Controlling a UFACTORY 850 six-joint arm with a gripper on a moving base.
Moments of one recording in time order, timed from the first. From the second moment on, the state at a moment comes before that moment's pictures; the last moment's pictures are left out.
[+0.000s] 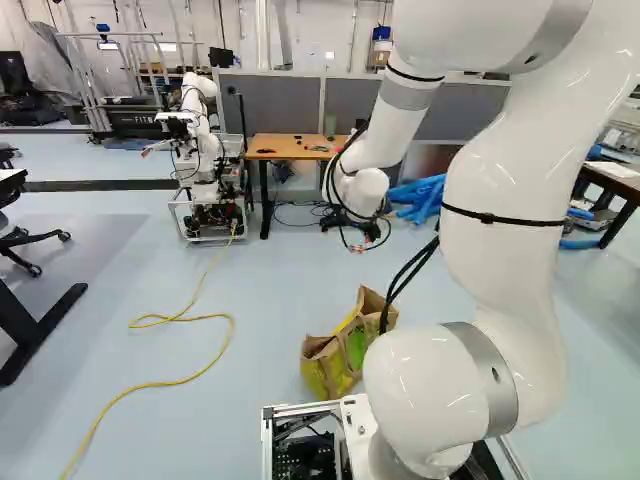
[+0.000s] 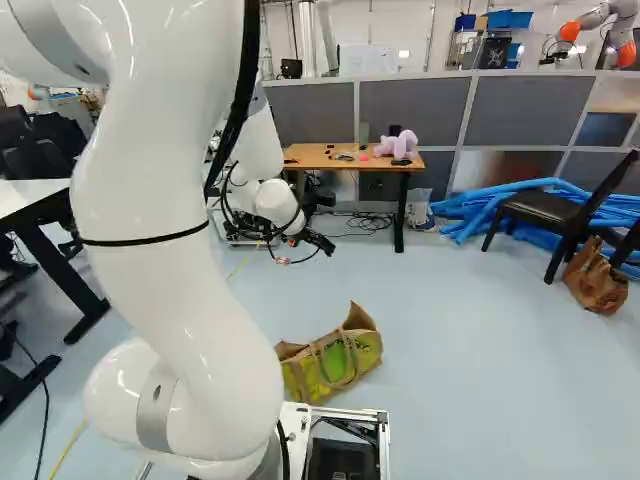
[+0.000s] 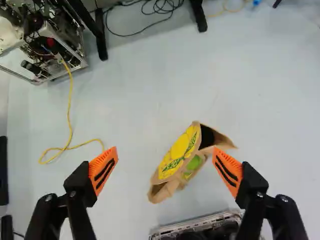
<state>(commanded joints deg) 0.0 -17.3 -39.6 18.4 7.9 0.0</state>
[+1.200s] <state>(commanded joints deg) -4.3 -28.3 -49.2 25.7 -11.3 0.0</state>
